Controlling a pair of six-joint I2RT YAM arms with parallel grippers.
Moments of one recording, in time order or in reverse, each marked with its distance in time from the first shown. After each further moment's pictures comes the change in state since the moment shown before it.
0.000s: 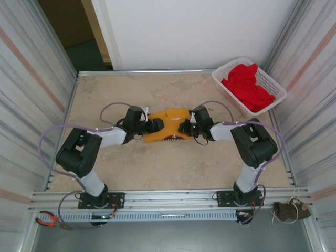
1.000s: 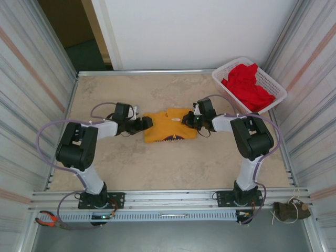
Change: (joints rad) left arm 0.188 0.050 0.093 -0.244 0.126 0.119; right arm -0.097 0.085 0.147 -0.074 -0.063 -0.025
